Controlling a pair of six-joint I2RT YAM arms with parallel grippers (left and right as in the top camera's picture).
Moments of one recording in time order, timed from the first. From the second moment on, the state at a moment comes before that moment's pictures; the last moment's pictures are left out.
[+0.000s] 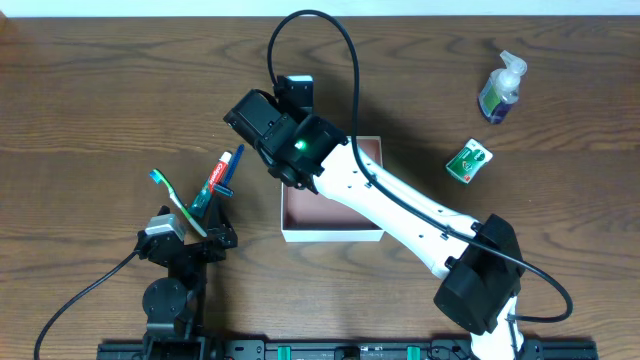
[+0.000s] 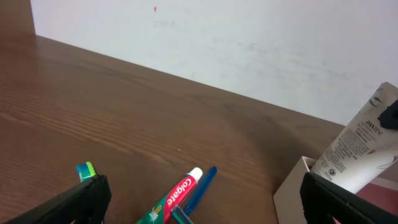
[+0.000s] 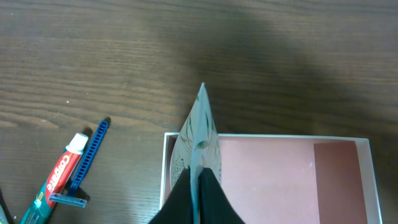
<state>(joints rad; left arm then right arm) -0.05 0.01 0.02 -0.12 -0.11 -0.29 0.90 2.04 1.92 -0.95 0.49 0.81</state>
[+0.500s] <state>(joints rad) -0.05 0.01 0.02 -0.11 -0.11 -0.29 0.90 2.05 1.93 -0.96 0.49 0.74</state>
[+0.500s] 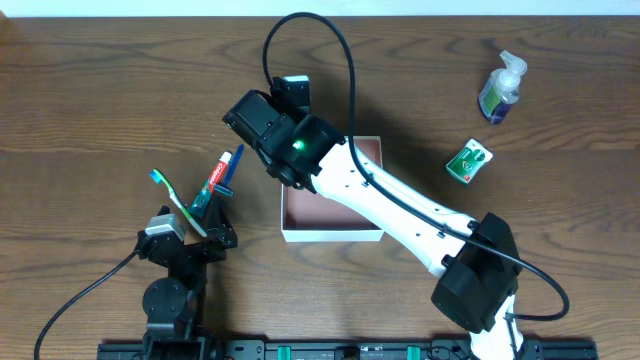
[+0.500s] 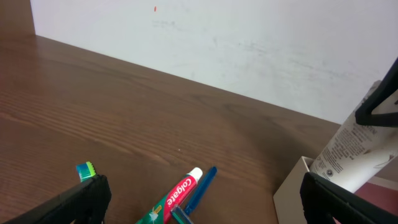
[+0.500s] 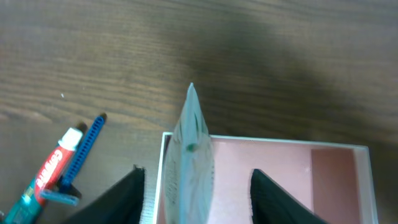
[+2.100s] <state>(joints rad) -0.05 0.01 0.02 -0.12 -0.11 -0.29 -0.08 2.10 2.14 -1.15 -0.03 -0.06</state>
